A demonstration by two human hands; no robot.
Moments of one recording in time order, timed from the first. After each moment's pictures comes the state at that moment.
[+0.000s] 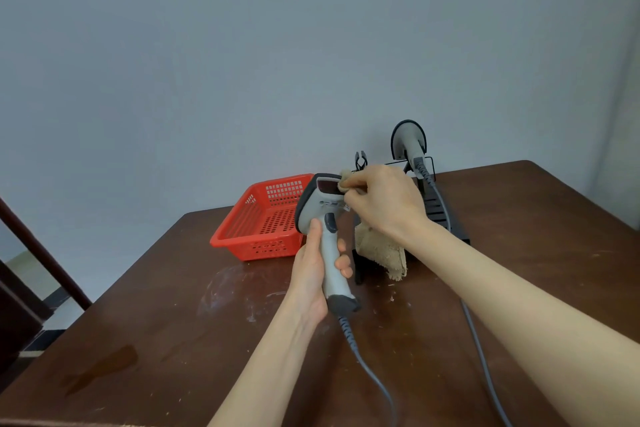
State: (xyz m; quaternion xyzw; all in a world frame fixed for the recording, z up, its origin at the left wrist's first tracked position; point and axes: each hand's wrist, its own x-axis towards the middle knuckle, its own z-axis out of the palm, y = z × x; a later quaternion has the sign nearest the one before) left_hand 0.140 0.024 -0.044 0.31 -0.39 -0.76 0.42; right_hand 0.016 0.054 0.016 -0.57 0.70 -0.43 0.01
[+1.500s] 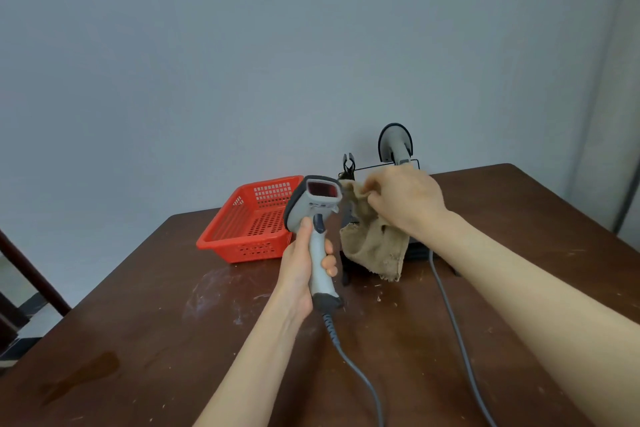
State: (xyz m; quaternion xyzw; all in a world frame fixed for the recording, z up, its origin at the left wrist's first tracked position) left_hand 0.137 0.014 -0.046 0.34 -0.42 -0.73 0.42; right_hand -0.016 0.073 0.022 -0.57 0.77 -0.28 -0.06
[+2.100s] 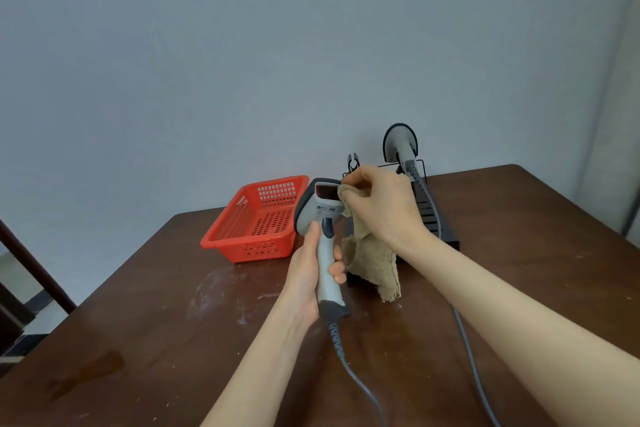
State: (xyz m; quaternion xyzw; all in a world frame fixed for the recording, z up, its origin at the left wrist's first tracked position) left_hand 0.138 0.021 -0.048 0.32 -0.41 -0.76 0.39; right_hand 0.018 0.063 0.011 -0.51 0.67 -0.53 0.06
